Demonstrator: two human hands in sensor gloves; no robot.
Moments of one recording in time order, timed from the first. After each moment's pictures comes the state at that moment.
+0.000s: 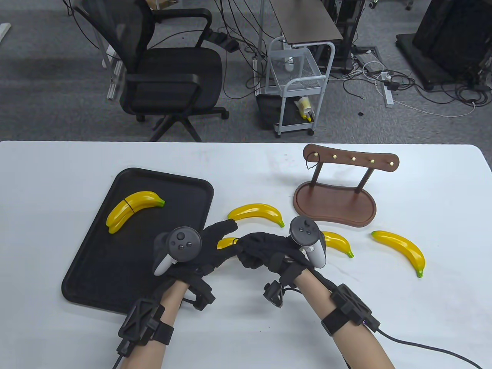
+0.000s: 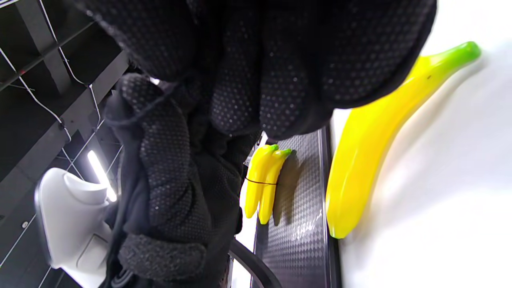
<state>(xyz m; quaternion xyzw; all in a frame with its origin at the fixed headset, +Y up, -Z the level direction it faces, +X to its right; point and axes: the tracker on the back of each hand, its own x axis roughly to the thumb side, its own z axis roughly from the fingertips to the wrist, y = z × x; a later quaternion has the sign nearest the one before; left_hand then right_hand) -0.150 -0.735 -0.308 -0.04 -0.21 0.37 0.90 0.086 -0.749 -0.333 0.19 0.20 0.77 0.58</state>
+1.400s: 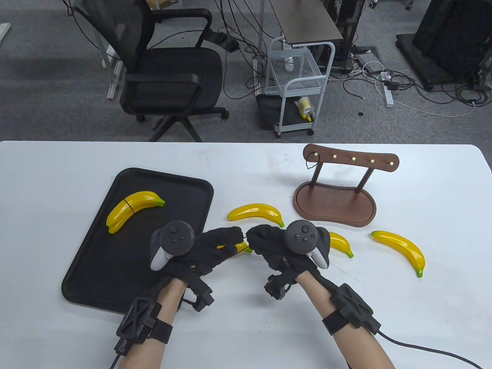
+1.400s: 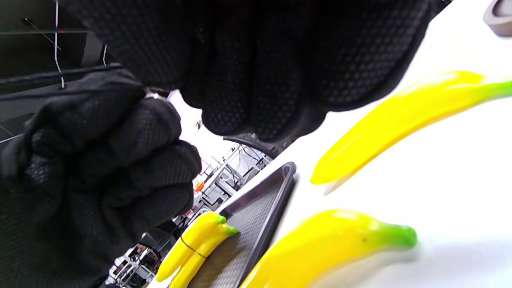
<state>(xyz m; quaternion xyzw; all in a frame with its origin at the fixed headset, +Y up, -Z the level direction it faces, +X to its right) -0.151 -0.735 -0.314 -0.10 -0.25 0.47 0.84 0.097 -0.724 -0.332 0.19 0.01 0.90 0.40</state>
